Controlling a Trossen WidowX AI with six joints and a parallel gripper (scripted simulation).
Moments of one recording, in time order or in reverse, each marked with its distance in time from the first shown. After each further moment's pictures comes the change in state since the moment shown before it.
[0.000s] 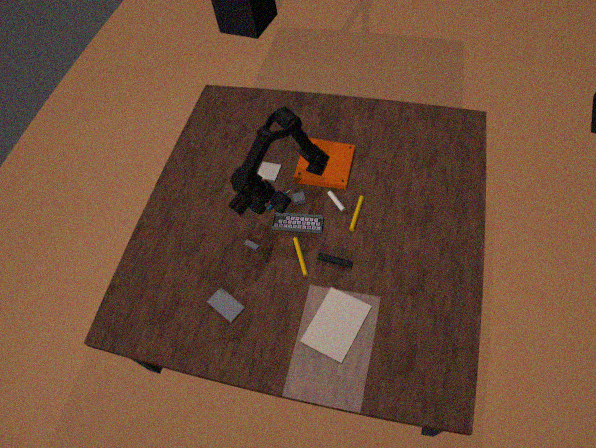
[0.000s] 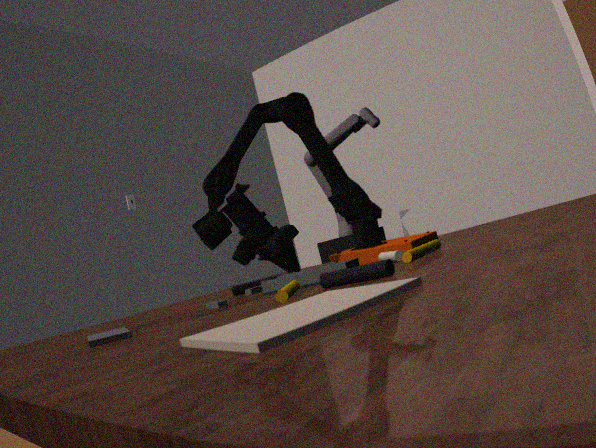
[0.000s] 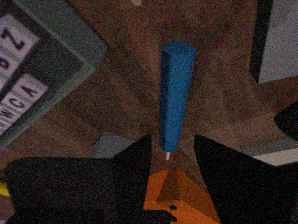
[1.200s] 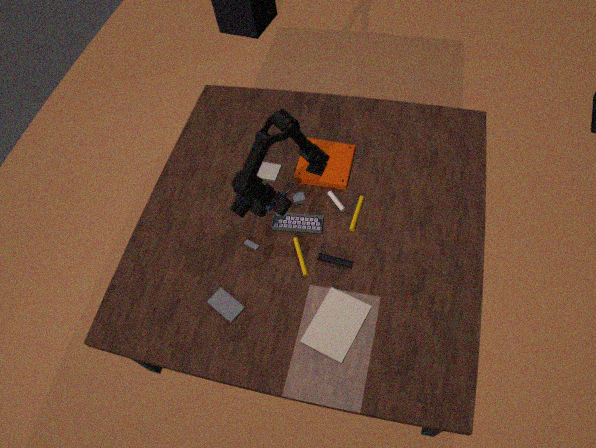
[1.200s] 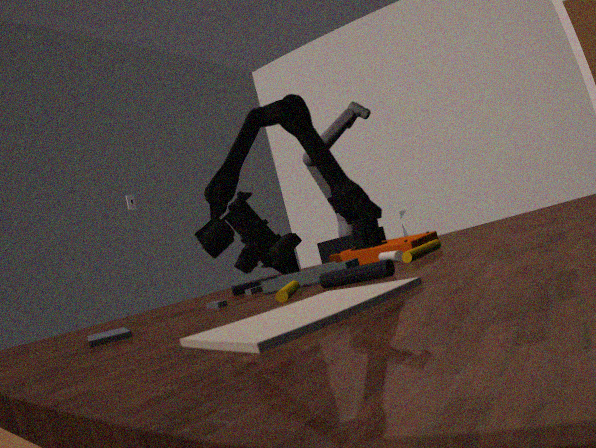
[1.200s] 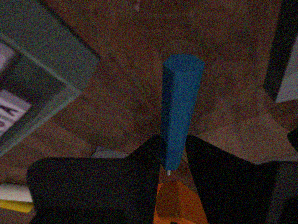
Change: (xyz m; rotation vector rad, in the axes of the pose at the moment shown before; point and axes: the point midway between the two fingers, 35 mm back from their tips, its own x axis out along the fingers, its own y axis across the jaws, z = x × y) arm 0.016 0.000 0.007 -0.003 0.006 -0.001
